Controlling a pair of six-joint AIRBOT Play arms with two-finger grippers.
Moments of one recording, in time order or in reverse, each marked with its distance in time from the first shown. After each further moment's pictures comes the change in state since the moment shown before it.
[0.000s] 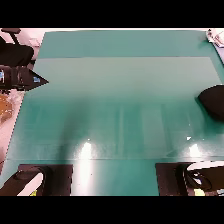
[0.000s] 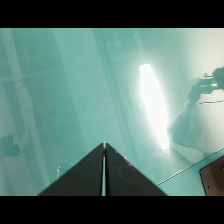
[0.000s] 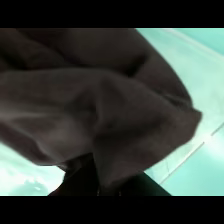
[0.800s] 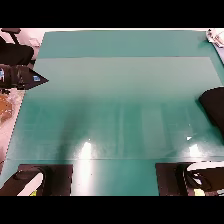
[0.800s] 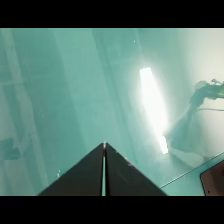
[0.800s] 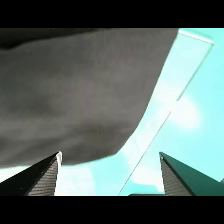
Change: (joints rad) left arm 0.000 0.000 0.000 0.000 0.019 0.000; right arm 0.021 0.054 -0.145 -0.195 -0.030 0.133
